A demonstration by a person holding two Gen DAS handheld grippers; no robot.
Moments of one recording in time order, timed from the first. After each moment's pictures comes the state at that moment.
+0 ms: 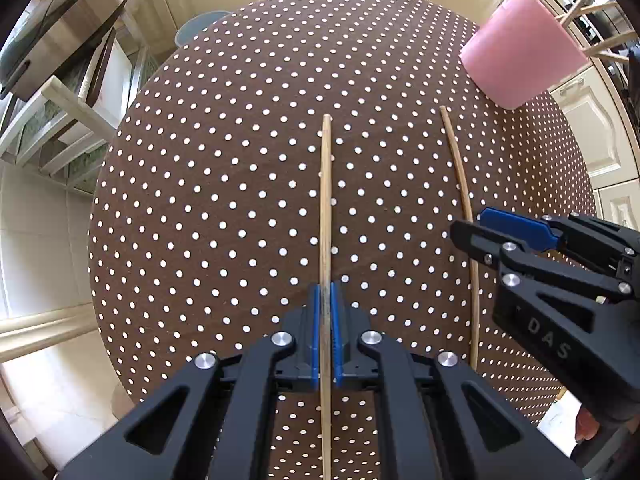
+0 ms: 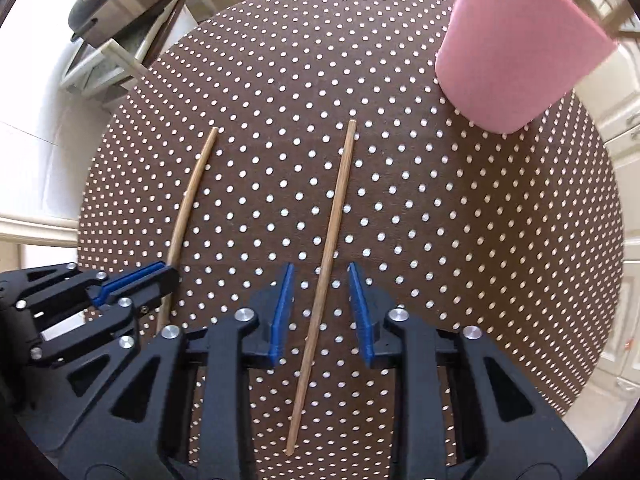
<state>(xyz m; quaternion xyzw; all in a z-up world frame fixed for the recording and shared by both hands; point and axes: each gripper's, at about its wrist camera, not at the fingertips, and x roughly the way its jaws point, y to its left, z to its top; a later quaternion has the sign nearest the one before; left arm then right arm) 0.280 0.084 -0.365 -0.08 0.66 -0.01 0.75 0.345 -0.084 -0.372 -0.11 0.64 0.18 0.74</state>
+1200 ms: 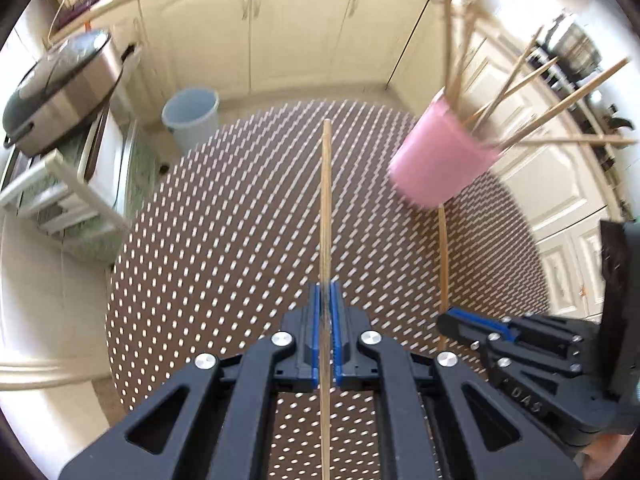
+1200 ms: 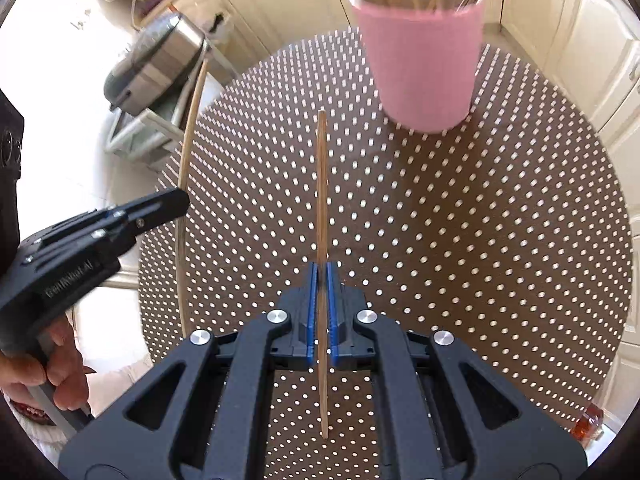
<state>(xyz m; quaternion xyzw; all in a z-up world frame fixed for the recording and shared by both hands) 0.327 0.035 -0.284 -0.09 0.54 -0.03 0.83 0.325 -0.203 -0.315 0.04 0.59 0.24 0.77</state>
